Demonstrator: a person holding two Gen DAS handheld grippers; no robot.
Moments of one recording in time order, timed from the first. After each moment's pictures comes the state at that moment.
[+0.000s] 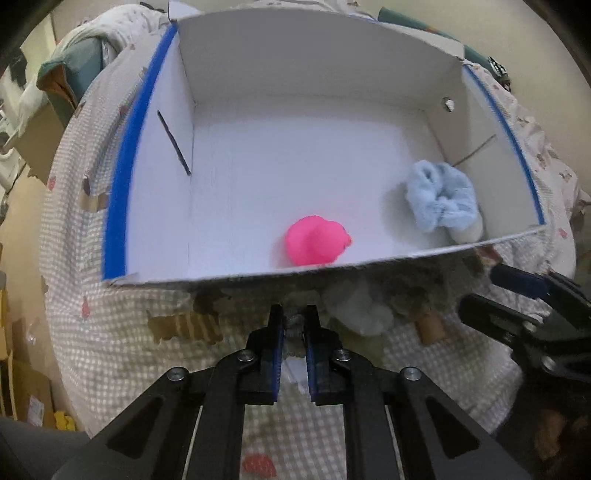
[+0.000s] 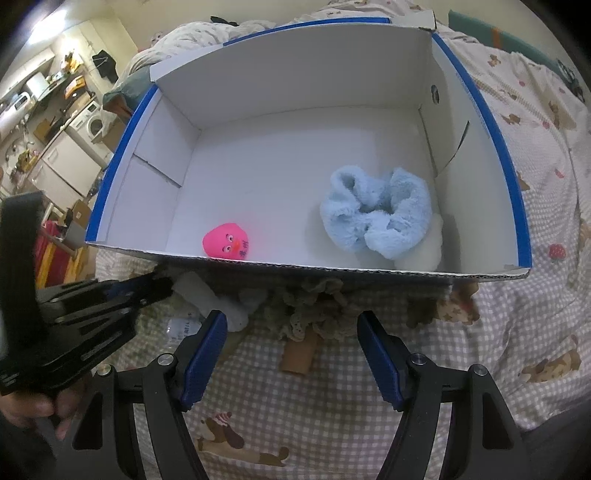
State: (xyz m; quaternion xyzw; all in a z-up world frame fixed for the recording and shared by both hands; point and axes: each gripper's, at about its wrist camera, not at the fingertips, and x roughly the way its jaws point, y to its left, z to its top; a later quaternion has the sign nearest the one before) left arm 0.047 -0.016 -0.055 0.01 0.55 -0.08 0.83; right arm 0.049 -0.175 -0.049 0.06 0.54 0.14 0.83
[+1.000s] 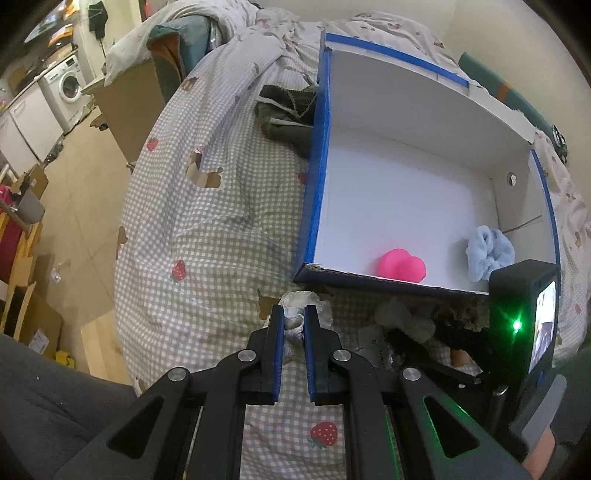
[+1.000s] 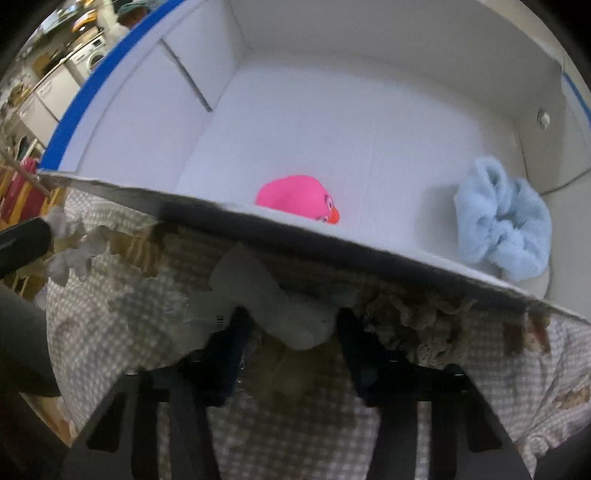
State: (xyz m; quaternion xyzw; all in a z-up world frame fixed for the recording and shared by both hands) left arm 0.032 0.057 -0.020 -0.06 0.53 0.05 0.84; right arm 0.085 -0.064 -0.104 -0.04 0.59 0.14 0.79
